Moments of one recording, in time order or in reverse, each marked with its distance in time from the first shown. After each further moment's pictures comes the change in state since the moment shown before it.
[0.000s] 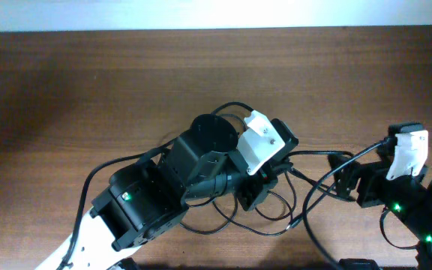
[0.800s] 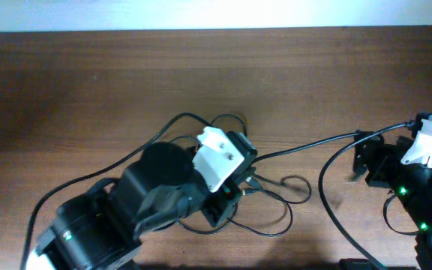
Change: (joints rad) left arm -0.003 -0.159 0.000 -0.156 -0.178 -0.018; right arm 0.001 0.024 0.000 0.121 0.179 0.153
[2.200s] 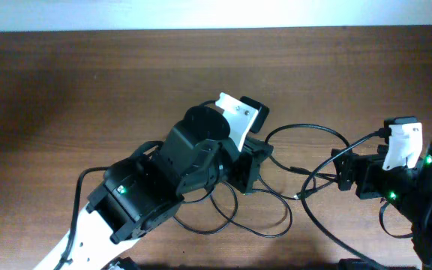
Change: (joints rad) left arm 0.075 0.163 0.000 0.102 0.078 -0.310; right arm -0.001 0.048 0.000 -0.157 -0.138 -0.192
